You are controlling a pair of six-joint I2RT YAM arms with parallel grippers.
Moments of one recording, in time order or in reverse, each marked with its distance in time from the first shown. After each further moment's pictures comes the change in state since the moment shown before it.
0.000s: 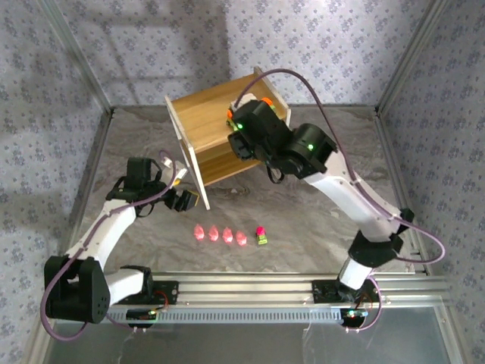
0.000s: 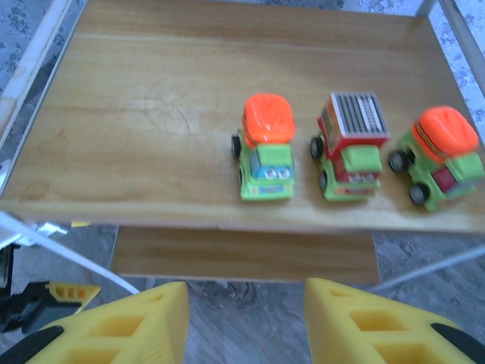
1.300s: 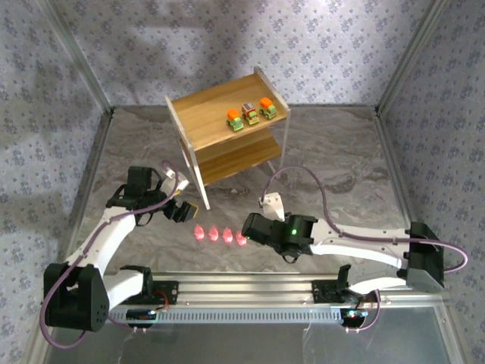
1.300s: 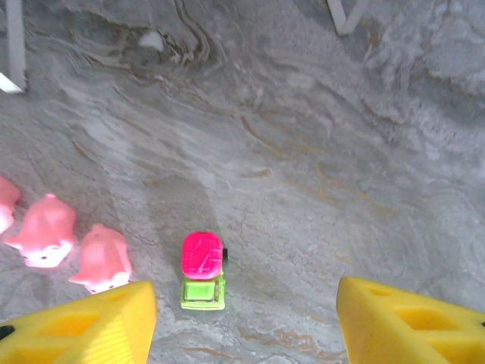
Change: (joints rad) left arm 0.000 -0.051 -0.080 -0.039 0.002 0.077; right arm 0.268 -0.376 -1.257 0.378 0.127 0.629
